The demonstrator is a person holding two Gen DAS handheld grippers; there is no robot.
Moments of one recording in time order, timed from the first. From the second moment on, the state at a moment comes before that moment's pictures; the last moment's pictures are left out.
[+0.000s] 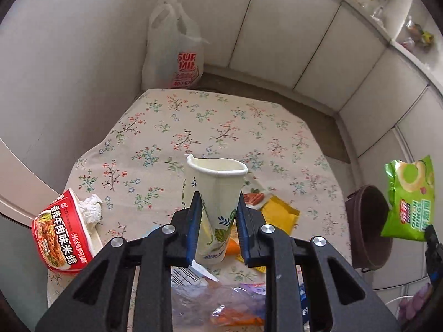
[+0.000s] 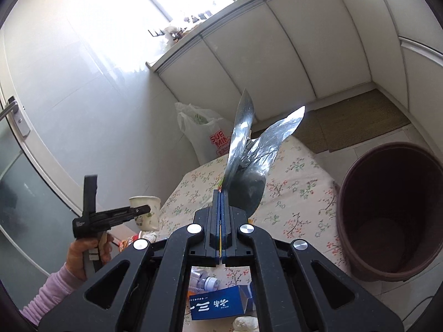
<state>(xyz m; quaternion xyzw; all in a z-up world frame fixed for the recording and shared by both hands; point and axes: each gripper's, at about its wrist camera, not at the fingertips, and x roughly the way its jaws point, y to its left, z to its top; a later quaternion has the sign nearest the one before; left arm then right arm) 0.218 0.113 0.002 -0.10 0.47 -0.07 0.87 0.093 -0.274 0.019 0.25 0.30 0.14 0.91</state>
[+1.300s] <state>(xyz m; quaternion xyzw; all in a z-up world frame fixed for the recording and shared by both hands) 0.211 -0.266 -0.012 -0.13 0.49 -0.29 0.81 0.014 -0.480 -0.002 0.27 0.29 -0.25 0.88</state>
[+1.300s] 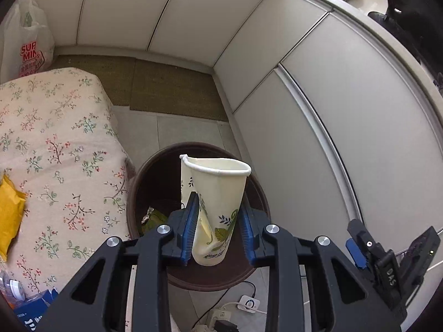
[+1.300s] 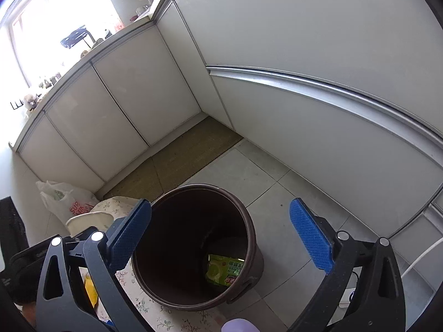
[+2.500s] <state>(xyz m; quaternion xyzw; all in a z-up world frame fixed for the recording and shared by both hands) 0.138 -0.028 0.027 -0.07 0.36 -0.02 0.93 0.097 -0.271 0.002 0.06 0.36 -0.02 0.93</state>
